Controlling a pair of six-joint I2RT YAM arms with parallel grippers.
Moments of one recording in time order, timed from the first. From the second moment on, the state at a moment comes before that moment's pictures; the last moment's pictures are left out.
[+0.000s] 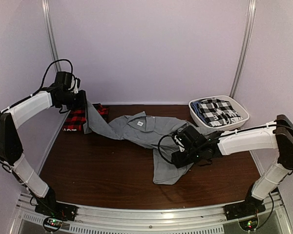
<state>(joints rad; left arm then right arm) -0.18 1.61 1.38 -0.45 0.09 -0.34 0.88 1.58 0.89 -0.31 0.16 0.44</state>
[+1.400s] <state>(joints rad) -0.18 1.69 1.44 -0.44 0.15 -0.32 1.26 2.28 1.83 -0.31 -0.26 0.50</state>
